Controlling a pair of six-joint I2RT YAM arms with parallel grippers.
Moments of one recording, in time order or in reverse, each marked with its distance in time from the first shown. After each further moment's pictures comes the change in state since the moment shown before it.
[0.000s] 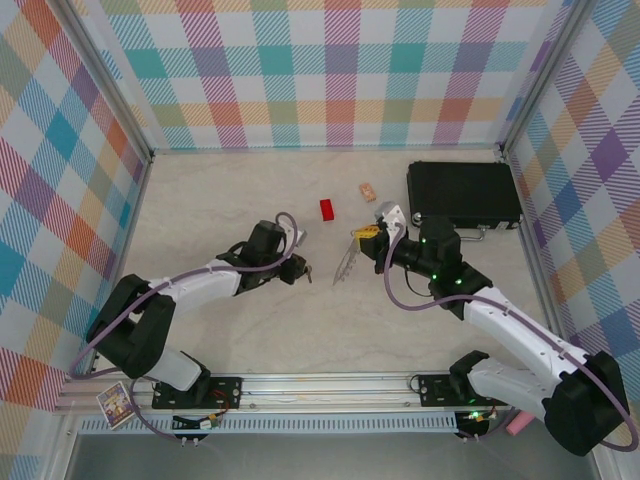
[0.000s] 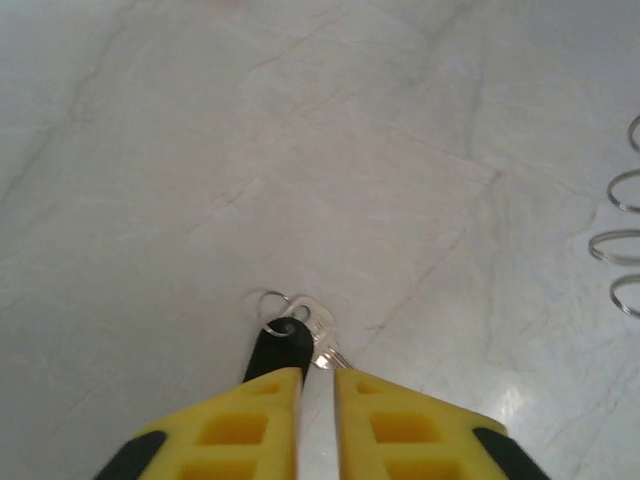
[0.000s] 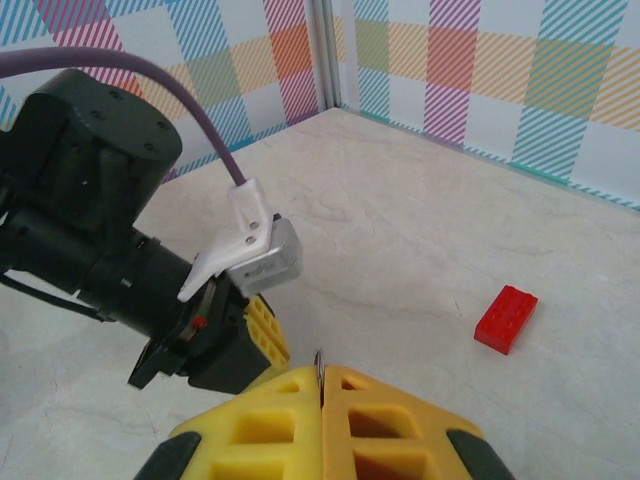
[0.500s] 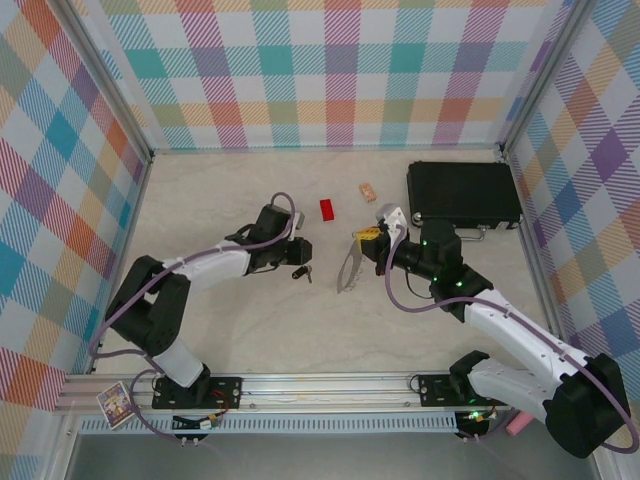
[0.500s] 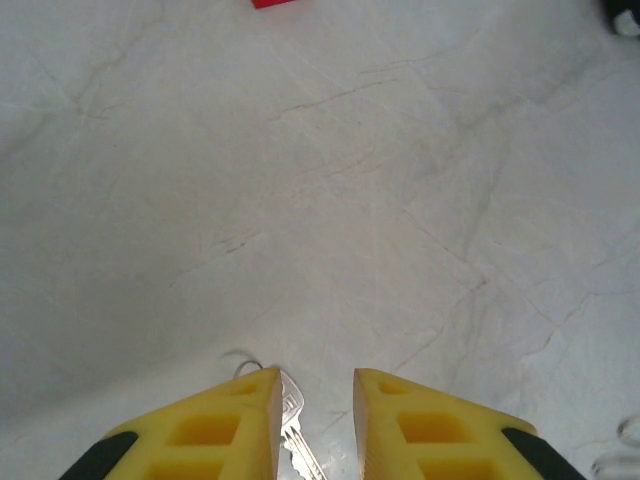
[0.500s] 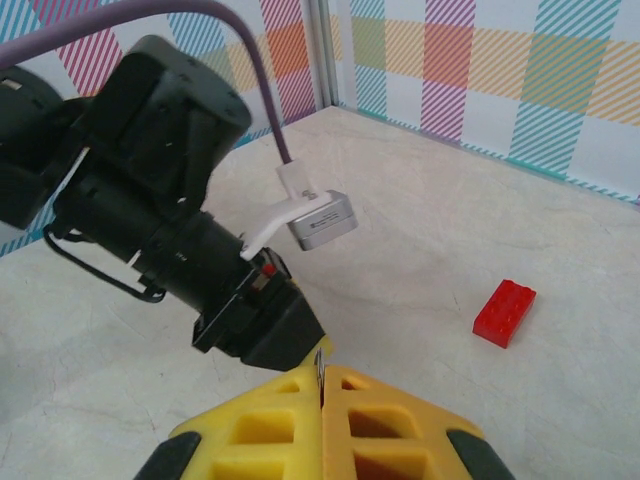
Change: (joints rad) left arm 0.030 0.155 0.201 -0.111 0.056 -0.267; right arm 0.000 -0.011 -0.021 0.009 0.005 0.007
